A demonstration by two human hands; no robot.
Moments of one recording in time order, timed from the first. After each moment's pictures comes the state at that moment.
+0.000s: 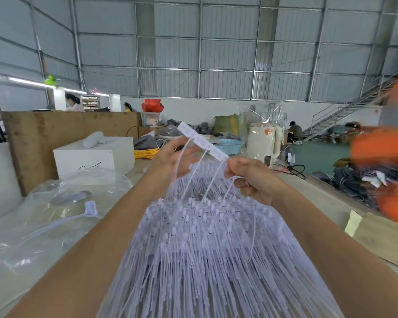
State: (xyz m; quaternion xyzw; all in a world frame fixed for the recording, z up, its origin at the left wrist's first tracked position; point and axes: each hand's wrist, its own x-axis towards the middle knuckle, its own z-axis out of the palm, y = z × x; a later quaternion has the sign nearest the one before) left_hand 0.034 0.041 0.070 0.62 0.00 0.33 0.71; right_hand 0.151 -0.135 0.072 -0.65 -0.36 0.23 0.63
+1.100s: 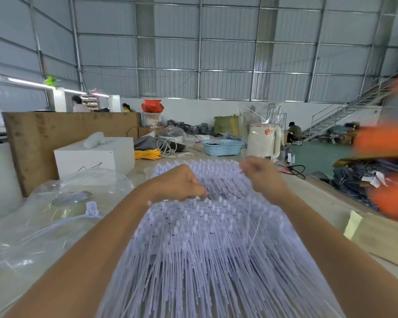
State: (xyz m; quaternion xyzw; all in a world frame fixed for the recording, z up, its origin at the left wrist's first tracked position) left_hand 0.027 0.029 0.068 0.94 0.11 0.13 0.29; right_hand 0.182 -0.135 0.056 -0.73 -0.40 -0.05 0.55
